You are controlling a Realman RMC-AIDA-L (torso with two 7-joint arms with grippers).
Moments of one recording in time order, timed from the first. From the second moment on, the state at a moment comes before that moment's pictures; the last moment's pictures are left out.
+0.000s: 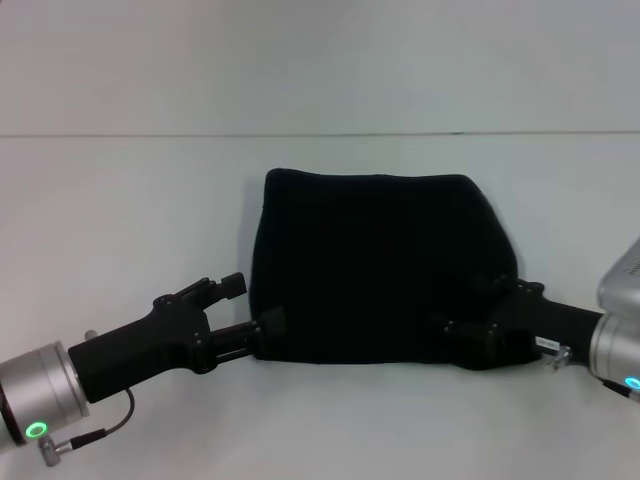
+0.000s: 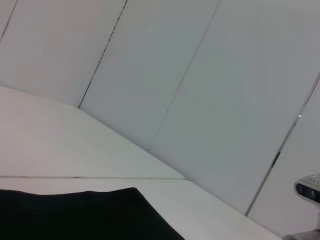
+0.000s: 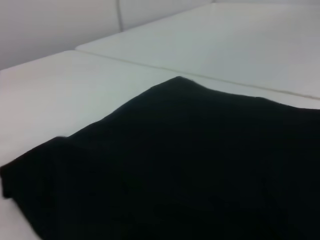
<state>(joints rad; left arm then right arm) -0.42 -2.17 0.46 0.47 1.94 1.57 -1.27 0.58 2.09 -0.71 -0.27 -1.86 -1.00 1.04</state>
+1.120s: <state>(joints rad) -0.44 -2.17 0.46 0.47 1.94 1.56 -1.34 0.58 2.10 -0.73 -0.27 -1.87 -1.06 1.04</state>
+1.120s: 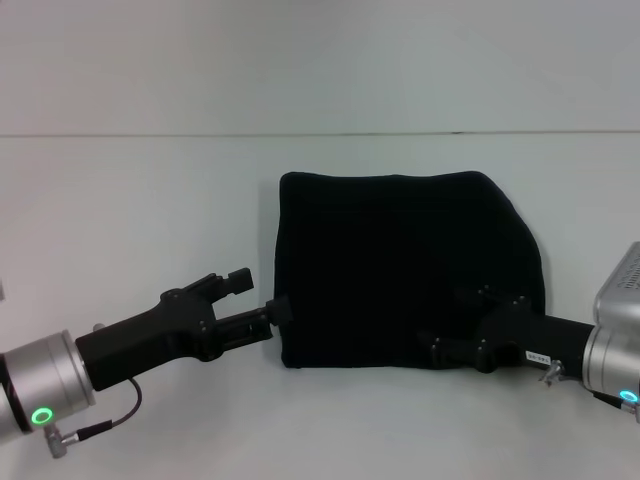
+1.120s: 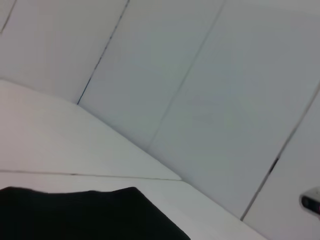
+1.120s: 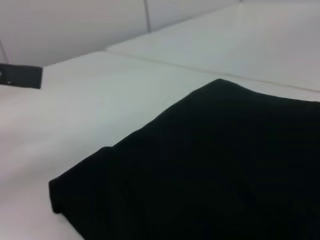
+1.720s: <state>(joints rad) -0.61 -2.11 0.51 0.49 2.09 1.36 -2.15 0.36 2.09 -0.67 -0.43 -1.85 -1.49 1.03</state>
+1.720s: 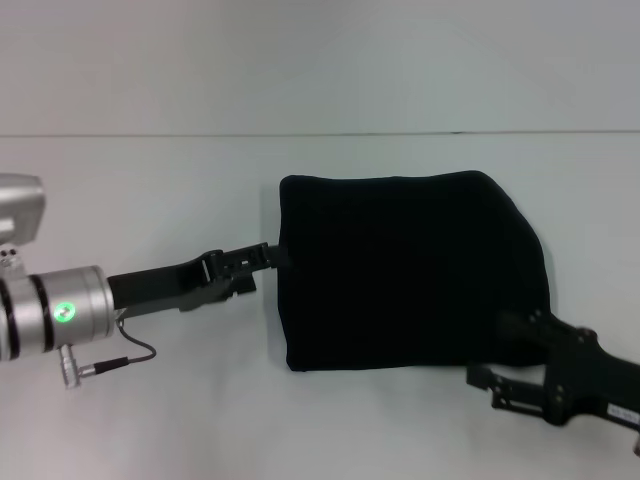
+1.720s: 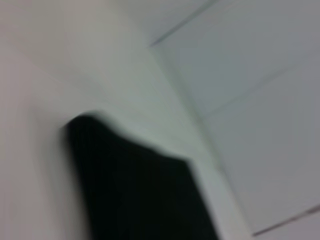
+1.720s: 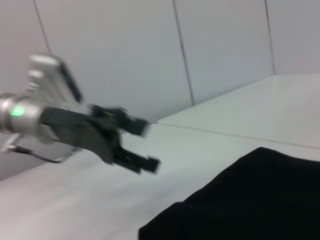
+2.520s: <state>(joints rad) -0.68 -2.11 0.63 0.47 2.25 1.27 -2.59 0.30 2.09 -0.68 -0.43 -1.93 -1.49 1.01</state>
